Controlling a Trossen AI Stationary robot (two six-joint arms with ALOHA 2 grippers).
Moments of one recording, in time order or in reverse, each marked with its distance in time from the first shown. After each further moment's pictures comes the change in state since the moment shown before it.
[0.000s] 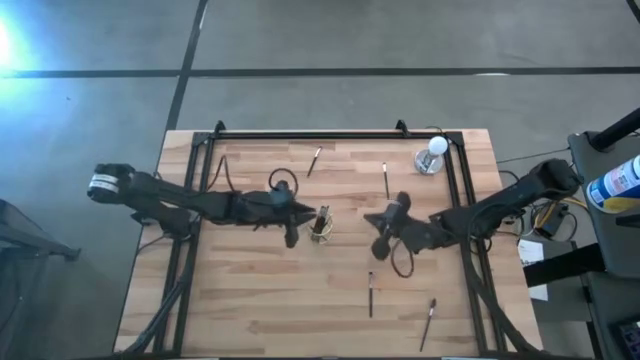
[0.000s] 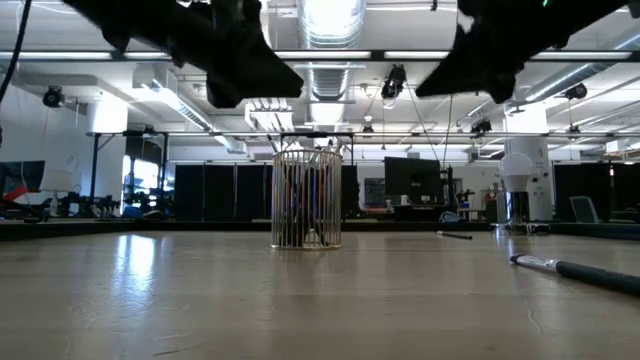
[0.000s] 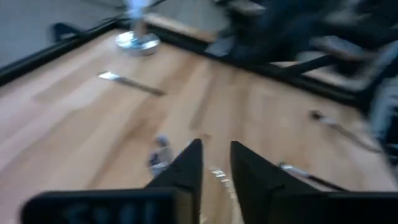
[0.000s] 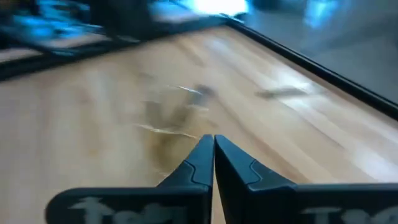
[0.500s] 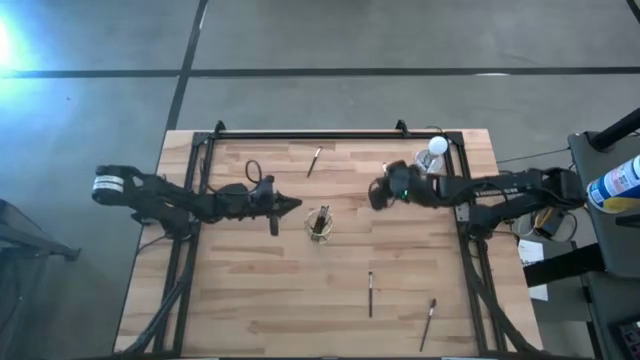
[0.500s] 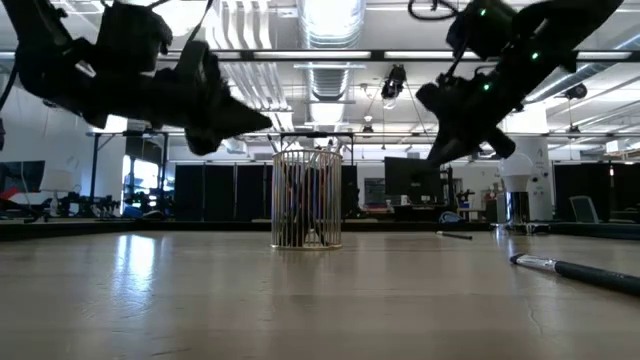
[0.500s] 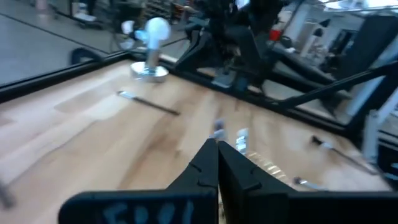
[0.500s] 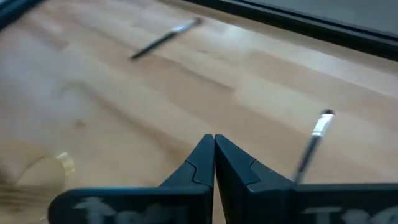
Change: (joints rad) left arm 0.183 0.035 -0.411 0.701 0.185 0.036; right arm -0.526 -0.035 -0.056 -0.164 -0.298 0.178
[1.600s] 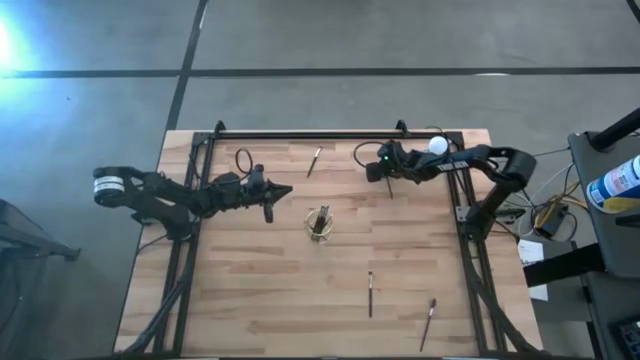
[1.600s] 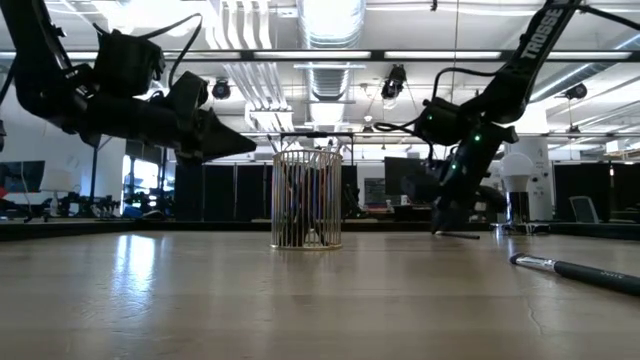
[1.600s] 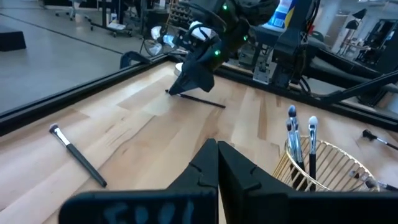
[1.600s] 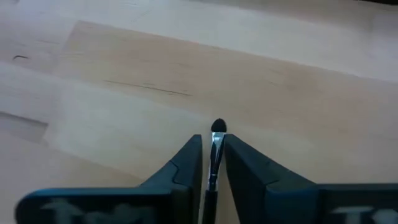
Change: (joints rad) left arm 0.200 0.002 -0.100 0.079 0.089 0.095; right arm -0.427 0.461 0.078 0.146 -0.165 -0.035
